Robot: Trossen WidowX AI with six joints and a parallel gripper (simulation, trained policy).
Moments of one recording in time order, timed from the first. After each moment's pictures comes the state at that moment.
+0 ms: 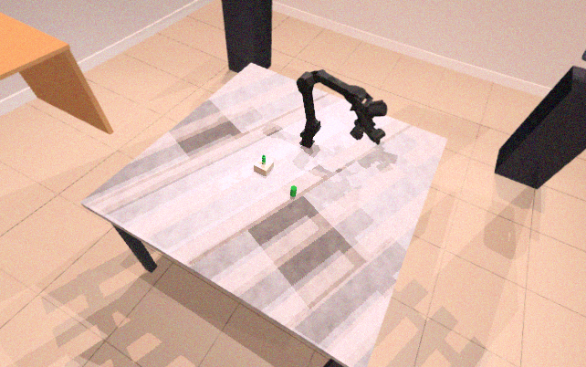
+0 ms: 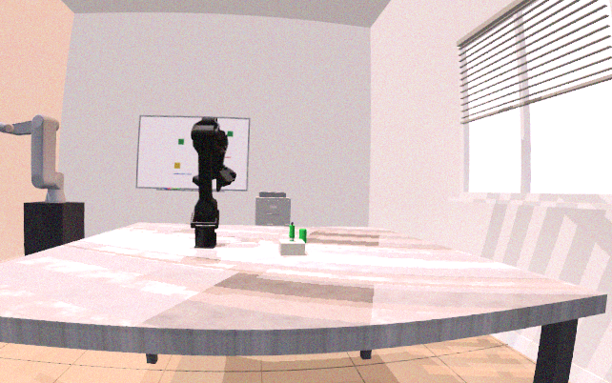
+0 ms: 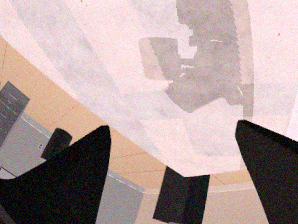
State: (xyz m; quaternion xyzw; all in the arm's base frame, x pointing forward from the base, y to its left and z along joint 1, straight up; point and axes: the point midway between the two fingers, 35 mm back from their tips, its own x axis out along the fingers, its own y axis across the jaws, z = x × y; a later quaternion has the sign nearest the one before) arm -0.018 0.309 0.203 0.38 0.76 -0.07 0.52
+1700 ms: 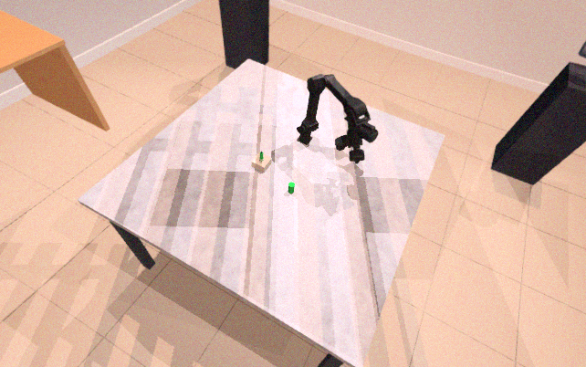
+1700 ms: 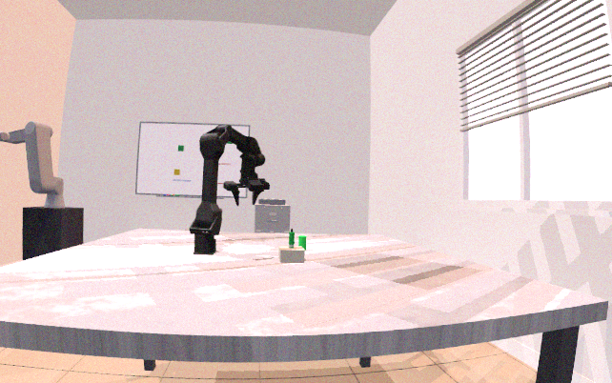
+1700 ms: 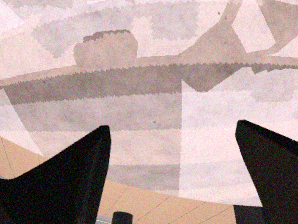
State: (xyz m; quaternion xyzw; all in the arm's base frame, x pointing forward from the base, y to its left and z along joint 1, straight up) arm 0.124 0.299 0.192 0.45 0.65 -0.30 0.53
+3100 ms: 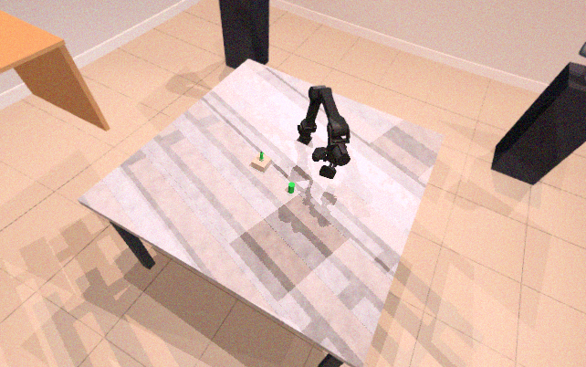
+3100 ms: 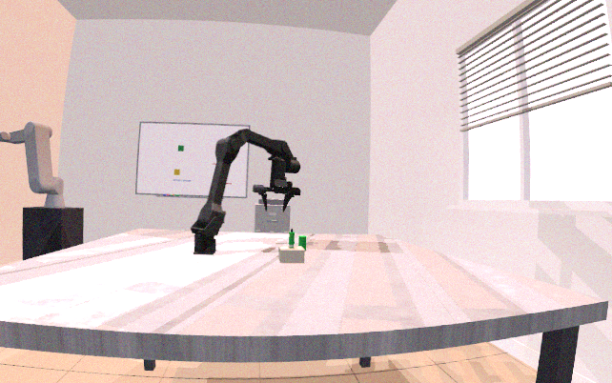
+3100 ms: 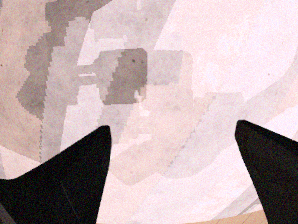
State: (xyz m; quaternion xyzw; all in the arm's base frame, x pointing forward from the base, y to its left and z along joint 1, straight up) arm 0.245 0.243 0.176 0.51 0.56 -0.45 0.48
